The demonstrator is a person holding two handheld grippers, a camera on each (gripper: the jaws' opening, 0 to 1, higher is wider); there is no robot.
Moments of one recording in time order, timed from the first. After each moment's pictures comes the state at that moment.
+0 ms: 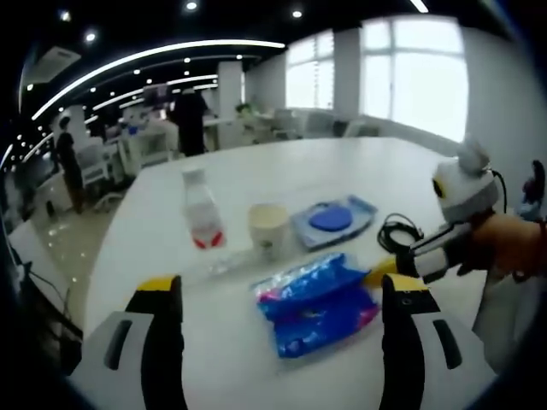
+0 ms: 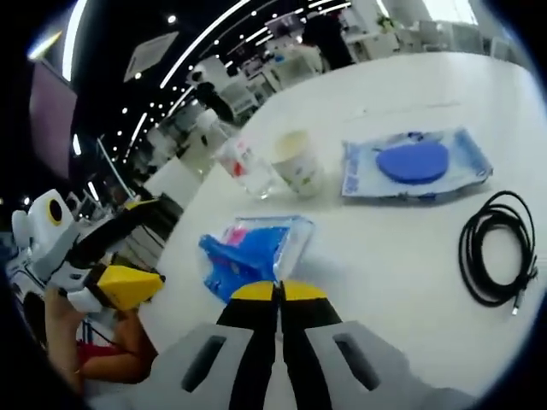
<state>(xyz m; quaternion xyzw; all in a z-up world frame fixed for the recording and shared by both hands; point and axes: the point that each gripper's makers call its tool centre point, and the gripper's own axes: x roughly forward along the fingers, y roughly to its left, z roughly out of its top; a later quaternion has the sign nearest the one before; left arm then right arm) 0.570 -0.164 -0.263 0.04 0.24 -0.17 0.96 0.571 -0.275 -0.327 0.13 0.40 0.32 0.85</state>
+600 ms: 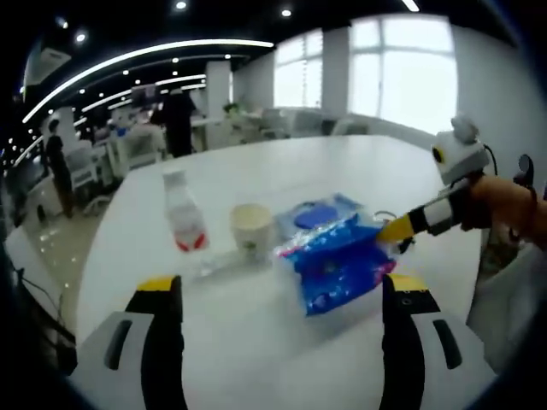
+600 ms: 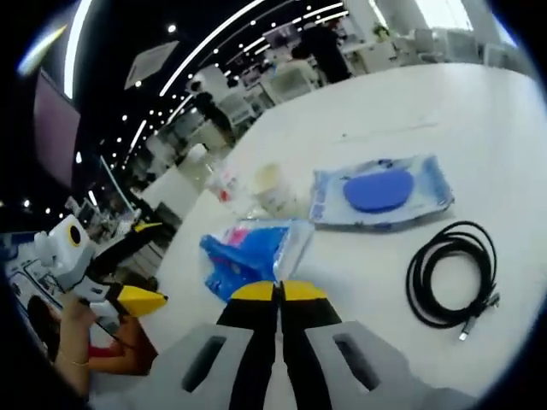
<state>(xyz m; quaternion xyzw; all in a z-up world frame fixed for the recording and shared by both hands) 0.568 -0.182 -0.265 0.04 0.24 -0.21 0.95 0.588 -0.331 -0.299 0.14 0.38 0.31 0.86</state>
